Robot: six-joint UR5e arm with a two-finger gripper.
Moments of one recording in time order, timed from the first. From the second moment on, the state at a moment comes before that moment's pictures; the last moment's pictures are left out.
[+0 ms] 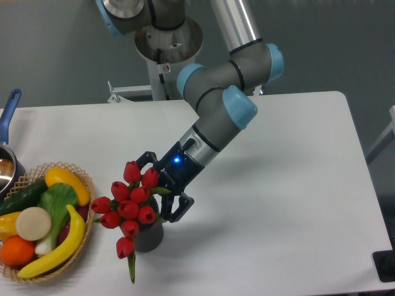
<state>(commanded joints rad) 2.47 -1.95 -1.76 -0.71 0.58 1.20</state>
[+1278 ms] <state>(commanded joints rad) 2.48 -1.89 -1.76 -0.72 0.52 1.09</state>
